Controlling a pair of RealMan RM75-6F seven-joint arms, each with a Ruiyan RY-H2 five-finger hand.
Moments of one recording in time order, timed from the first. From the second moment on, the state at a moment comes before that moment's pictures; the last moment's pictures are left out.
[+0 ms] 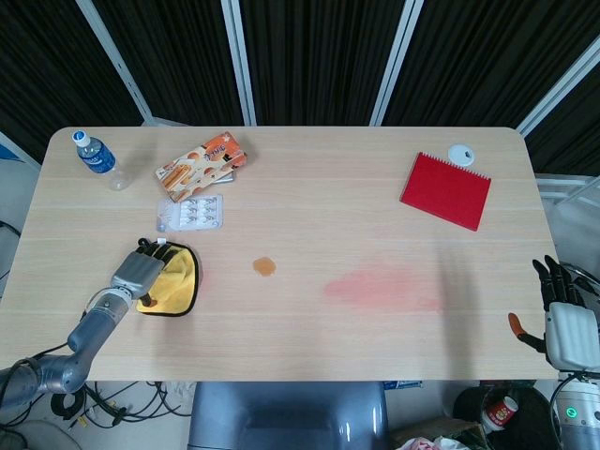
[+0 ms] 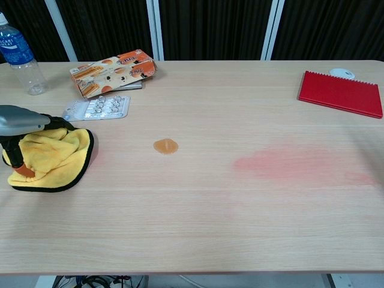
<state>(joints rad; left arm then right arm) -0.73 -1.42 0.01 -1.30 0.94 0.70 0.49 0.08 -1.15 0.12 -1.65 -1.35 1.41 0.01</state>
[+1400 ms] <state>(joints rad) -0.73 -1.44 0.03 -1.29 0.93 0.73 0.48 0.08 -1.15 0.12 -1.65 -1.35 1.42 0.02</state>
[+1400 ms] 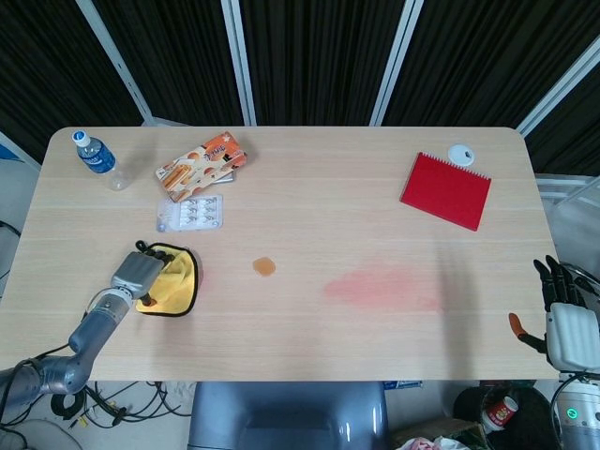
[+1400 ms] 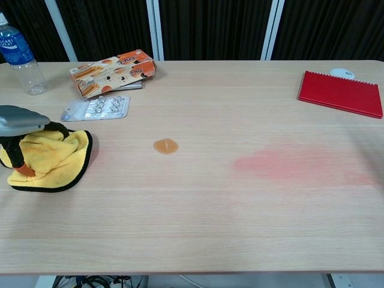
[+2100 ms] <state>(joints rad) -0.73 -1.50 -0.05 -1.31 1.14 0.89 0.36 0.08 -1.14 0.12 -1.66 -1.34 1.42 0.02</state>
